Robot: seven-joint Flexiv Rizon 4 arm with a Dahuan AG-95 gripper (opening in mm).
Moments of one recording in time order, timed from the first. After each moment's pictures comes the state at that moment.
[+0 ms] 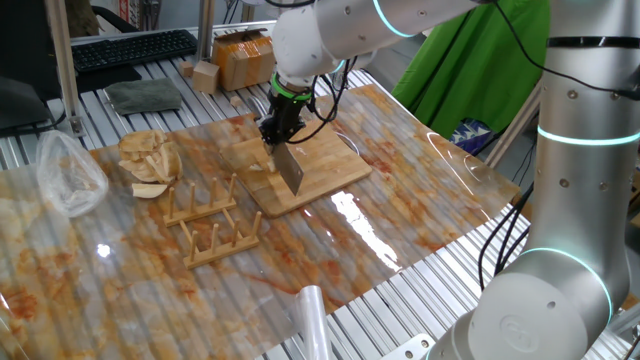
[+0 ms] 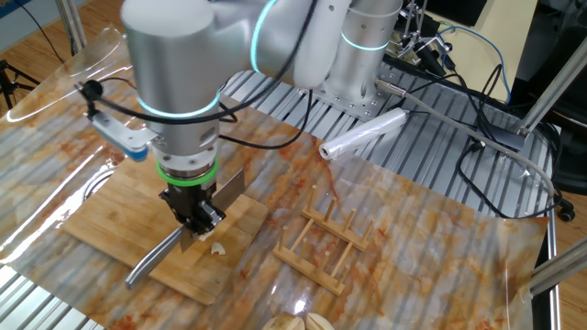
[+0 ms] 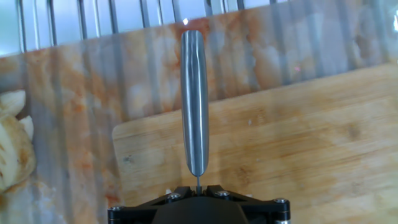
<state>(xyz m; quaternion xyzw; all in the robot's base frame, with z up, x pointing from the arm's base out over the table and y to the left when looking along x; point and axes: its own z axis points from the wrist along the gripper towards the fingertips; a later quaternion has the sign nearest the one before) 0.641 -0.048 0.063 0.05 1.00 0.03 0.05</state>
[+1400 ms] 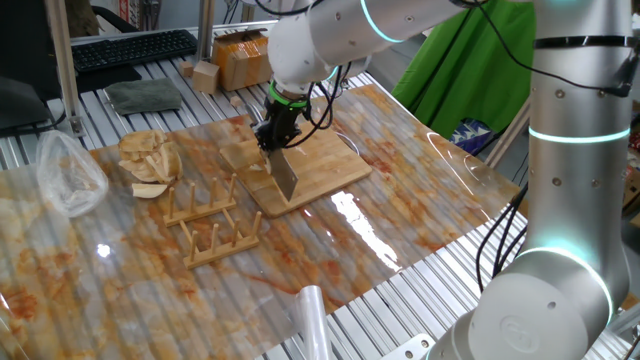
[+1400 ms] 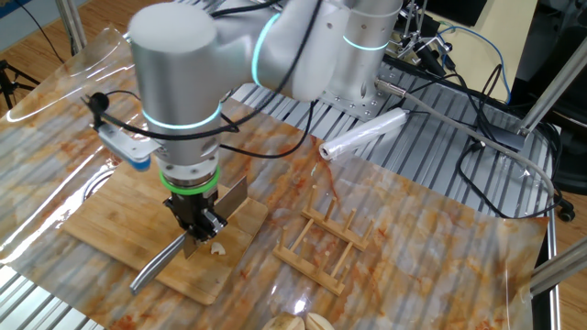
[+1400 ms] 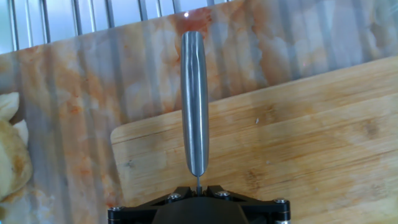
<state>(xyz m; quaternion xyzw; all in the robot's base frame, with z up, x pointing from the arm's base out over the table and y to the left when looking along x) 0.648 -0.036 0.036 0.07 1.00 0.03 0.05</state>
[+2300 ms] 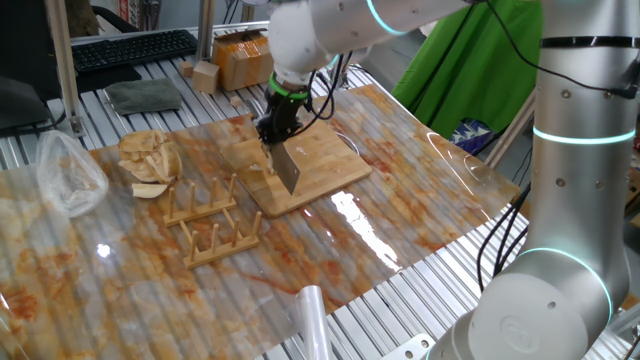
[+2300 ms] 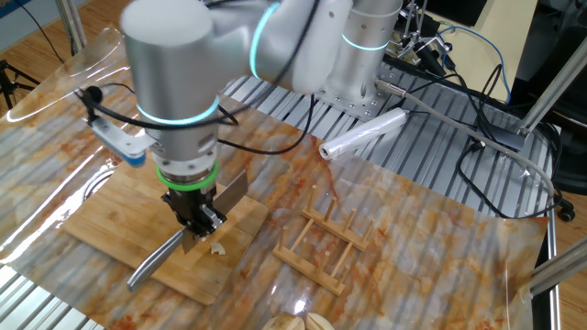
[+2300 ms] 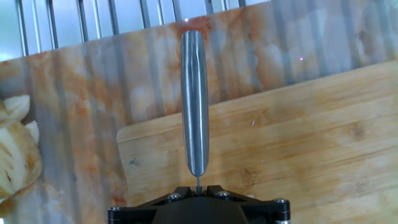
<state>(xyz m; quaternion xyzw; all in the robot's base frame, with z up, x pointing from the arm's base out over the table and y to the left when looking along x) 0.650 -0.043 0.064 0.06 1.00 0.03 0.03</state>
